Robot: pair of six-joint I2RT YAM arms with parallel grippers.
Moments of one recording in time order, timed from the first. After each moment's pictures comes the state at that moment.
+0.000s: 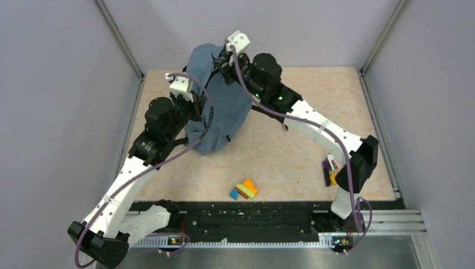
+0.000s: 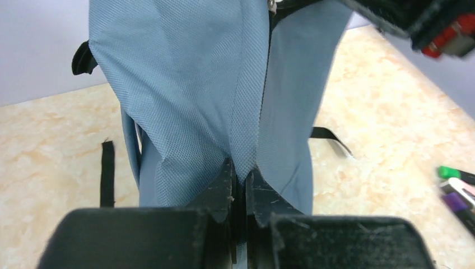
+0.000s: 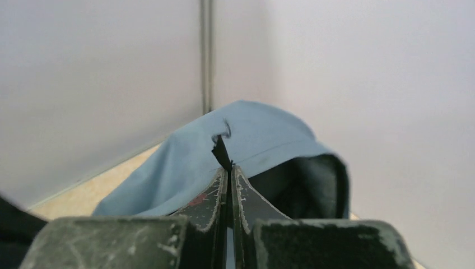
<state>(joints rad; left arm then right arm) -0.44 0.97 1.05 -0.17 -0.04 -0.09 0.87 1.77 1.83 0.07 0.02 -0.12</state>
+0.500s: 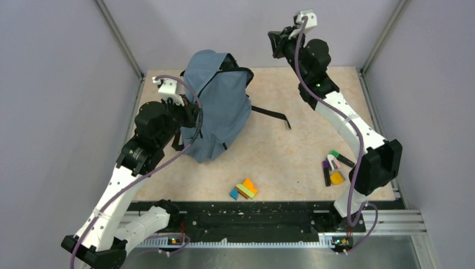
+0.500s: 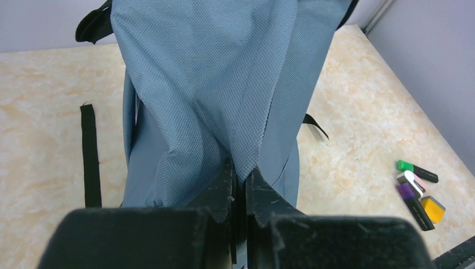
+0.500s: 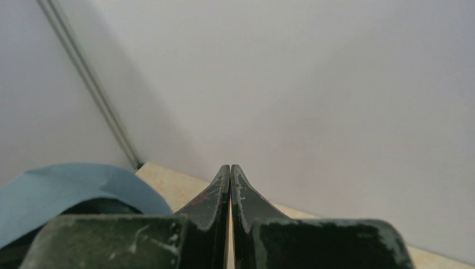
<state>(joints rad) -0.45 0.90 1.14 -0.38 -0.02 -0.24 0.49 1.67 1.70 0.23 0.02 0.11</state>
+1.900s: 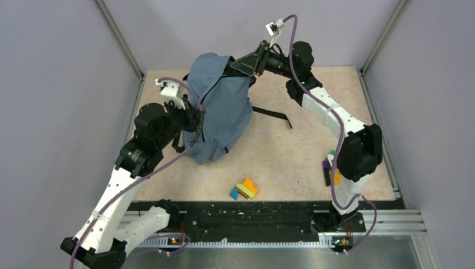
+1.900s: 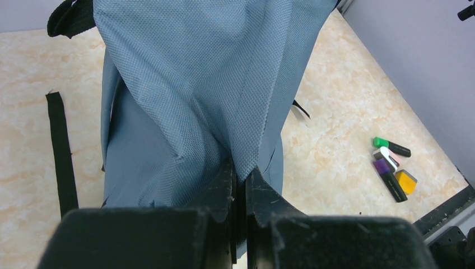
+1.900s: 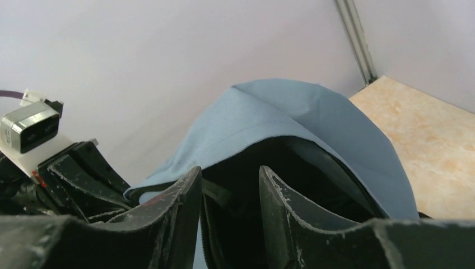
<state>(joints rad) -0.45 0.87 1.13 -0.44 0.06 -0.27 0.47 1.80 1.66 0.39 -0.76 0.73</state>
